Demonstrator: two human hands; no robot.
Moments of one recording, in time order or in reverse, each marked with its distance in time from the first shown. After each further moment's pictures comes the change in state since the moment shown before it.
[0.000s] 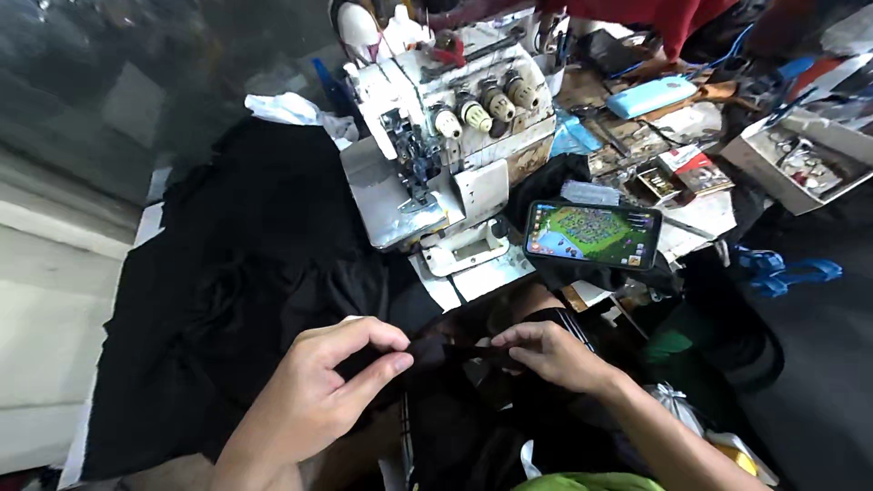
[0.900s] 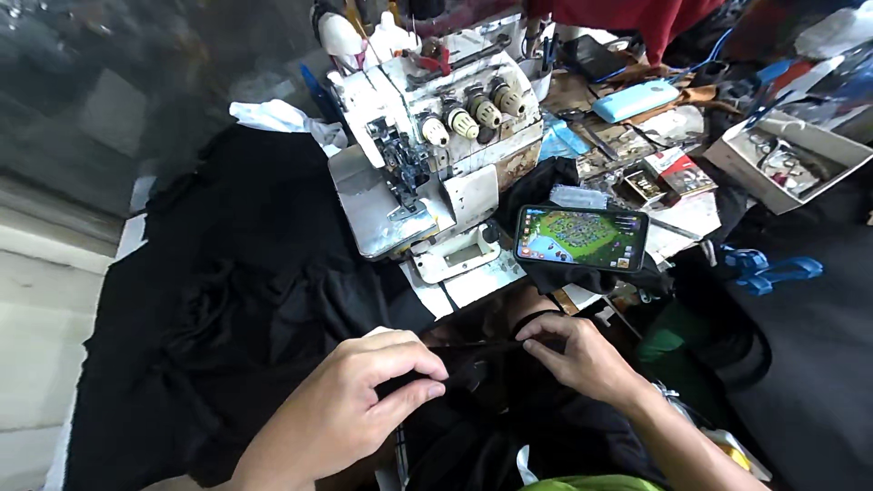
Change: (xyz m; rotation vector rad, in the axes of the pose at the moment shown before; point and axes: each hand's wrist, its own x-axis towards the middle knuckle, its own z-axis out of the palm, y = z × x) left_hand 0.021 0.006 0.021 0.036 -0.246 0.090; right_hand -0.025 -0.007 -0.020 -0.292 0.325 -0.182
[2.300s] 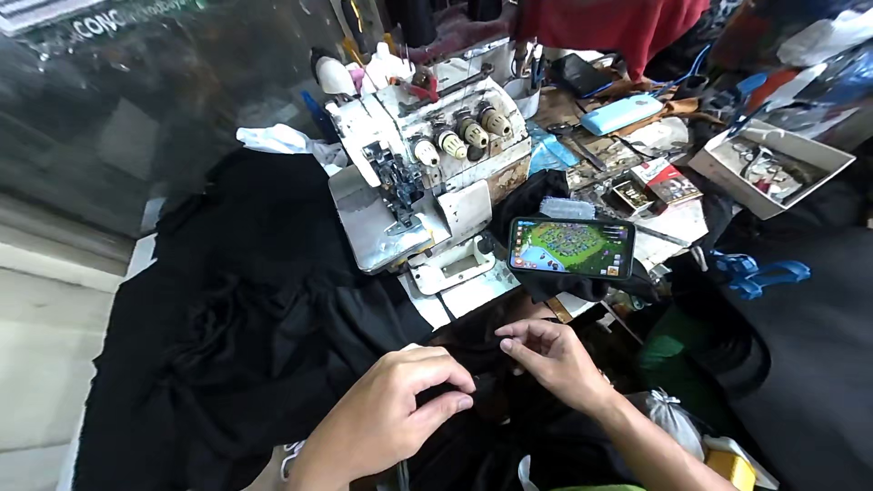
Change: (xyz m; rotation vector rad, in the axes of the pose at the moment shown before) left_hand 0.013 -0.005 0.033 -0.057 -0.092 0.007; right_hand 0.008 -0.024 0.025 0.489 0.100 0.090
